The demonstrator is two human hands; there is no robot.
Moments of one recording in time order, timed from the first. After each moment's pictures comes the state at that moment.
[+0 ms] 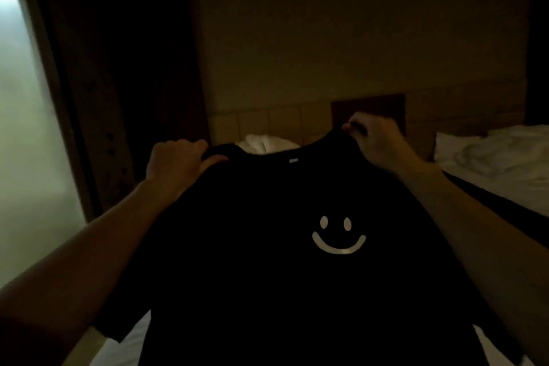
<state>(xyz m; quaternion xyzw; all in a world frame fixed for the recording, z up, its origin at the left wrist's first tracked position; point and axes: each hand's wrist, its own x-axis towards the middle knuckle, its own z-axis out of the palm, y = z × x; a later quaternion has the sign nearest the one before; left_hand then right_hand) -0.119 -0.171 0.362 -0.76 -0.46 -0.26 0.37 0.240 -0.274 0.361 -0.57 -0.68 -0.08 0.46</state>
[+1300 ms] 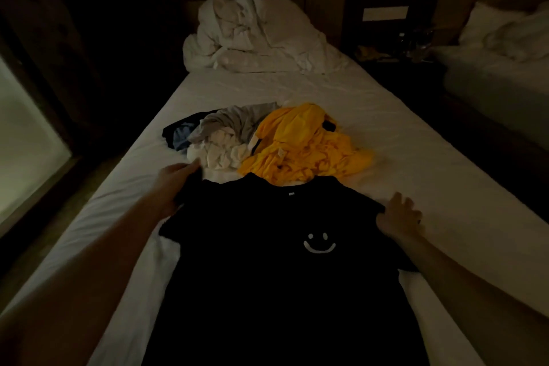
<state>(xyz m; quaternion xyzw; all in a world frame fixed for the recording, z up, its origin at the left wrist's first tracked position) -0.147 -0.027 0.011 -0.51 -0.56 -0.39 -0.52 0.276 -0.168 -0.075 -0.88 -0.37 0.25 0.15</state>
